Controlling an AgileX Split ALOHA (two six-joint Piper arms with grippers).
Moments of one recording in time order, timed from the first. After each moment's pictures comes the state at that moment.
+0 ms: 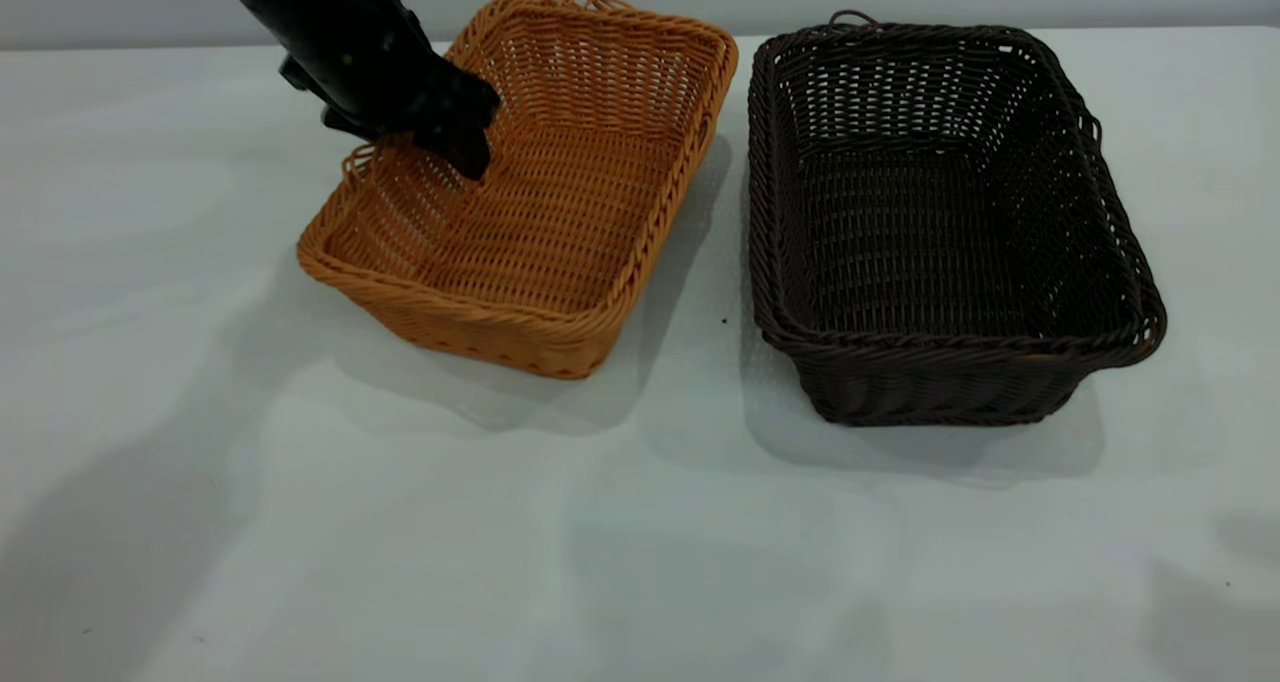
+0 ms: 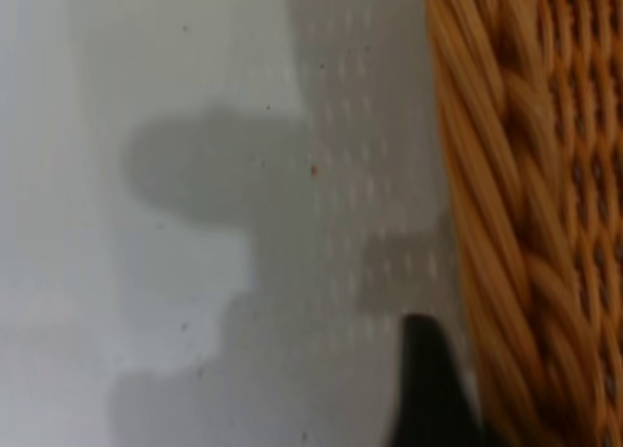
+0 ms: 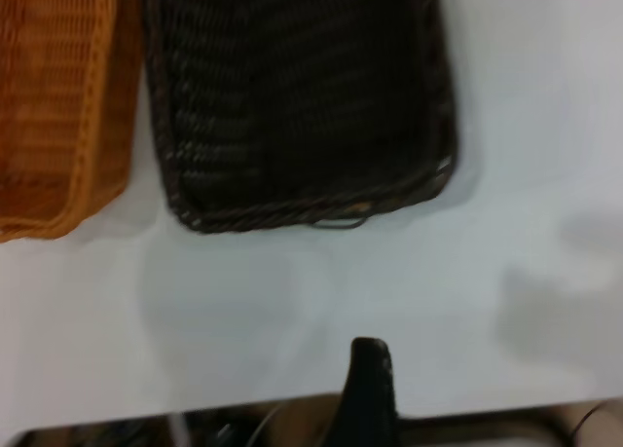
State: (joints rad) left arm -0.26 2.47 -1.66 -0.35 0.31 0.46; right arm -0.06 0.94 -0.63 0.40 0.87 -0.01
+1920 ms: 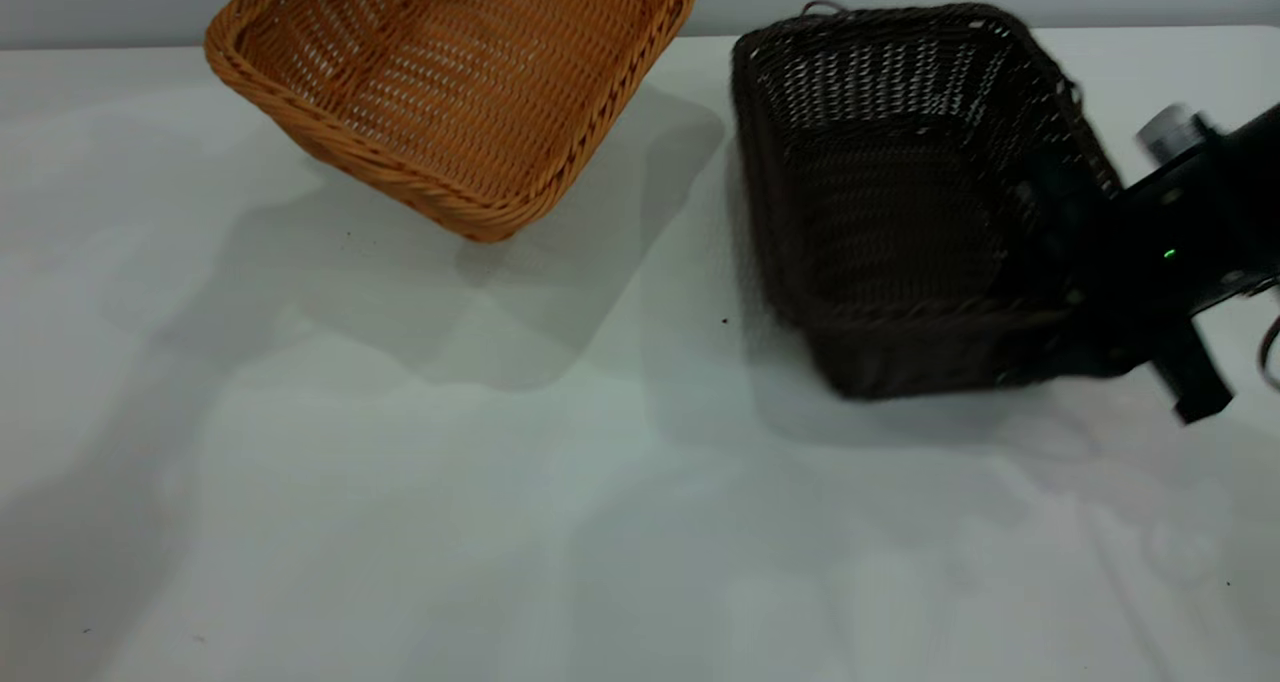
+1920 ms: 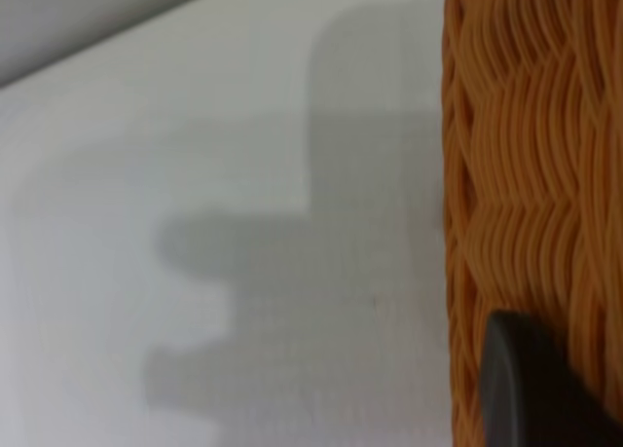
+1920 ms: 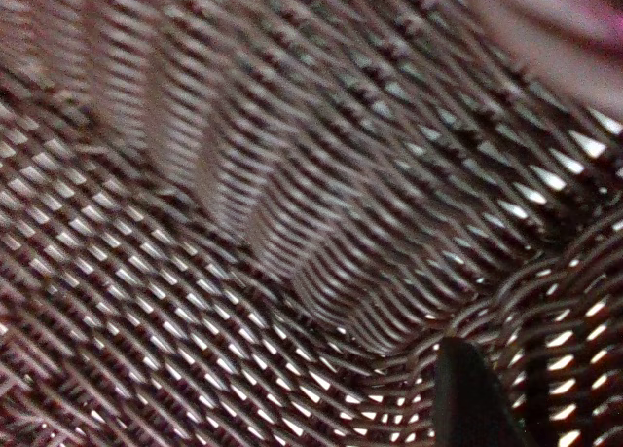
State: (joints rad) left arm -0.20 2.29 -1.81 -0.34 0.52 0.49; right arm 0.05 2.15 -0.76 1.78 0.45 -0.76
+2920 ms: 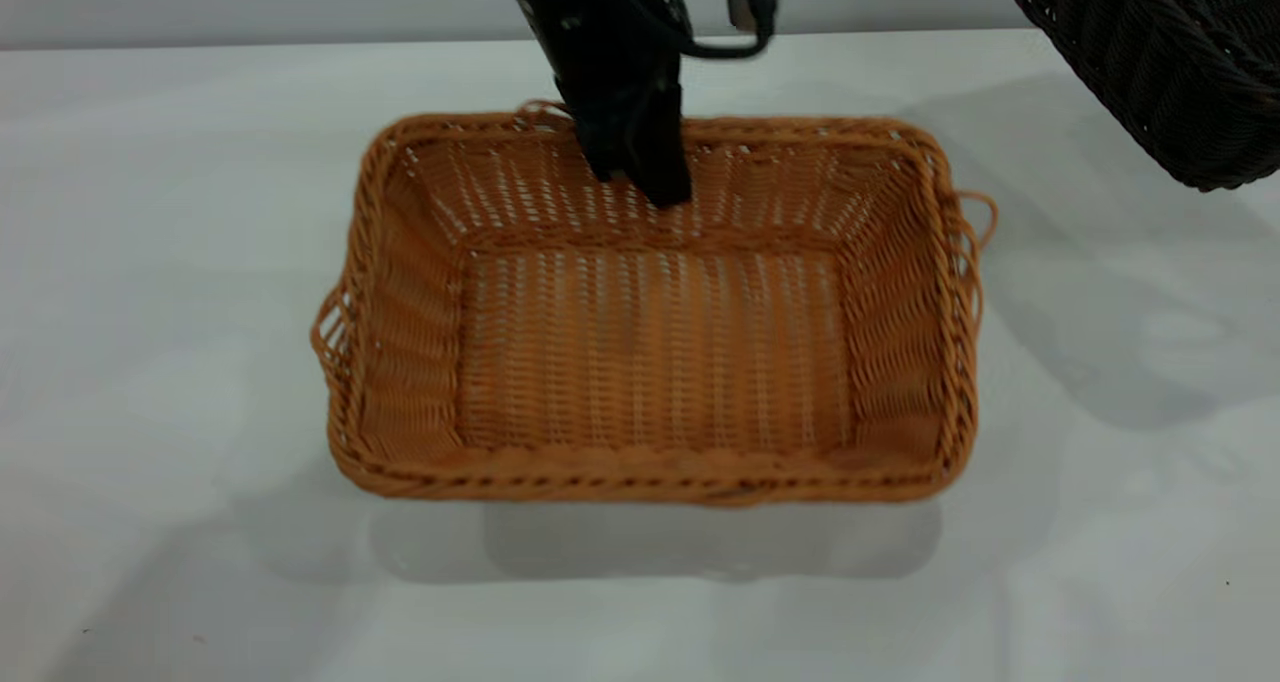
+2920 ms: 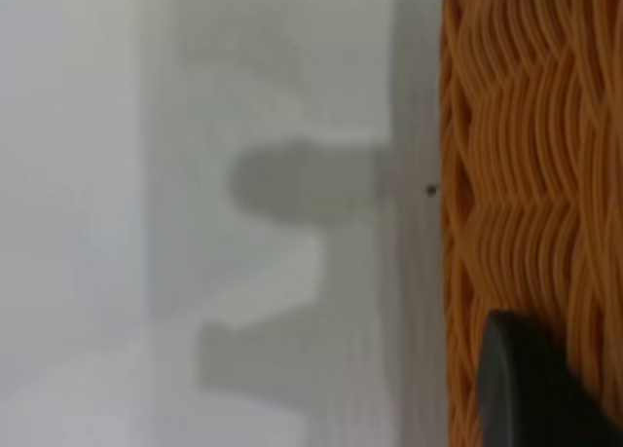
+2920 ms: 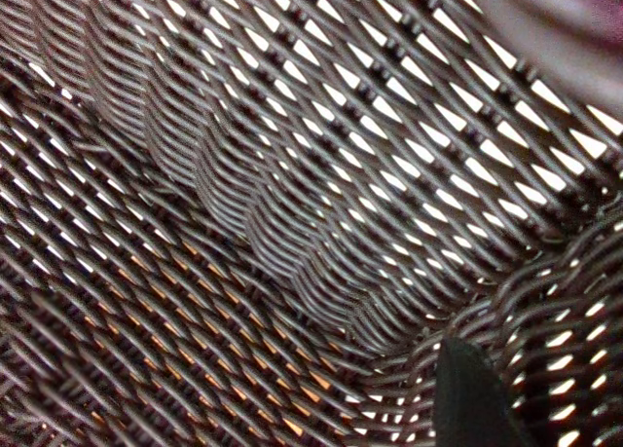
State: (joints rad) left arm -0.56 2.41 -1.81 -0.38 0.74 1.27; right arm -0.50 2.00 -1.17 0.85 1.04 -0.53
